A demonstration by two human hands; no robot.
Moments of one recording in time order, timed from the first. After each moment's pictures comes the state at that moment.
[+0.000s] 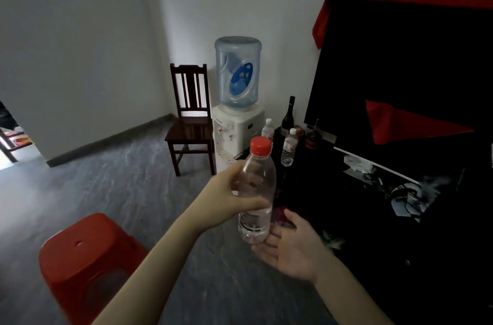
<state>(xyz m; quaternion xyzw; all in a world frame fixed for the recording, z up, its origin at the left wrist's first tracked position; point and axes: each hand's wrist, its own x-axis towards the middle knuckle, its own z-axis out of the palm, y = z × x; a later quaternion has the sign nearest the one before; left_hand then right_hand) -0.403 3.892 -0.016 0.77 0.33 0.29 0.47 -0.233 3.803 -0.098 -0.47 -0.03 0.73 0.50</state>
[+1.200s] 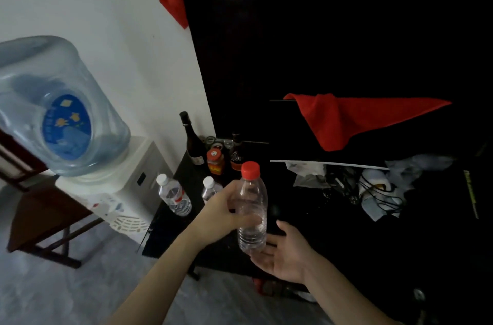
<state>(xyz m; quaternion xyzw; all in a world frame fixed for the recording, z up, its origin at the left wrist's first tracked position) -0.010 4.253 -0.134 0.81 0.16 0.02 0.57 0.080 4.084 -0.214 -0.41 0.21 0.63 0.62</state>
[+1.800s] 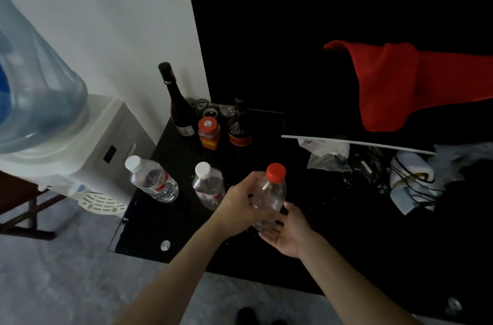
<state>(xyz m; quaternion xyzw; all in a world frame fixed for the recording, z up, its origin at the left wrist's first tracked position) 0.063 4.309 -0.295 0.82 0.15 0.02 0.56 0.141 4.170 -0.342 -0.49 0.32 0.53 0.61</state>
